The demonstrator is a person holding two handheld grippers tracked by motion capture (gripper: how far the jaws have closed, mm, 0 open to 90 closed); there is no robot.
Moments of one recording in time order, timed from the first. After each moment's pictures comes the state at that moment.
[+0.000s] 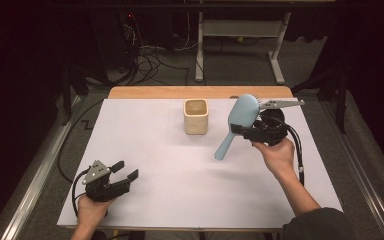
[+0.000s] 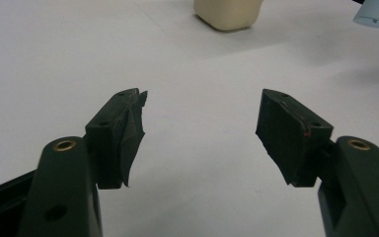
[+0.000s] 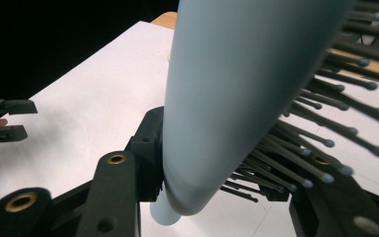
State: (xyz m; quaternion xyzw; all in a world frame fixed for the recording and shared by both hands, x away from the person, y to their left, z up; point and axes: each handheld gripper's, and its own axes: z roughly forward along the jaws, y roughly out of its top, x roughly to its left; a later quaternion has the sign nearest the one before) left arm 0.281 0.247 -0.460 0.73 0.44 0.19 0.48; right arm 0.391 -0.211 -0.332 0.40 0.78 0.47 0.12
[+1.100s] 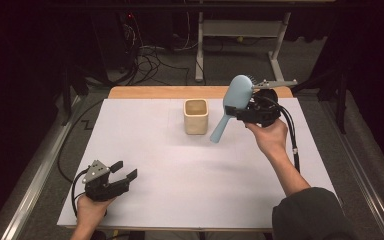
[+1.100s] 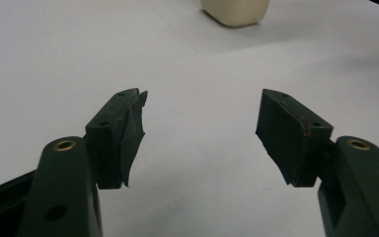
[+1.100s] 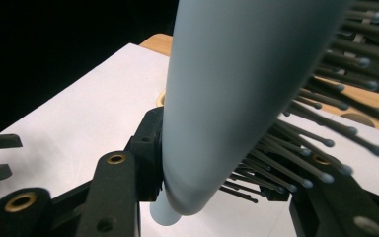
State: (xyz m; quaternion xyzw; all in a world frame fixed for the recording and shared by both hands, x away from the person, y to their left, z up) left arm 0.283 0.249 -0.461 0.73 0.45 0.19 0.47; right arm 0.422 -0.192 -0.303 0.40 0.77 0.47 0.14
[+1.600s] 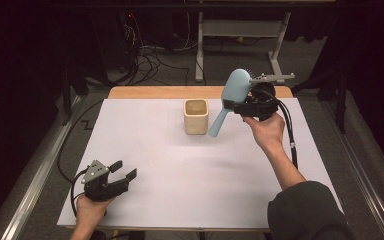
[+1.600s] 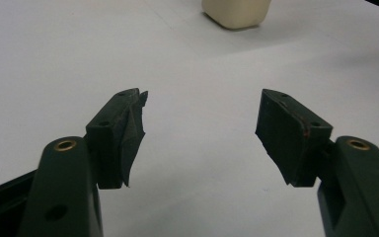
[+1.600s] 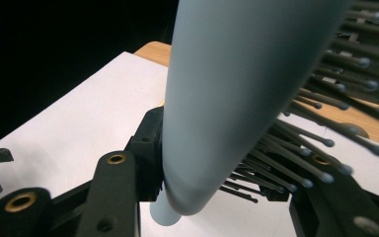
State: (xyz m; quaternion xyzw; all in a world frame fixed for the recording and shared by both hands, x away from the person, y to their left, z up) left arm 0.282 0.250 -0.460 0.73 0.45 0.20 0.47; right arm 0.433 -0.186 -0.296 0.41 0.77 0.47 0.15
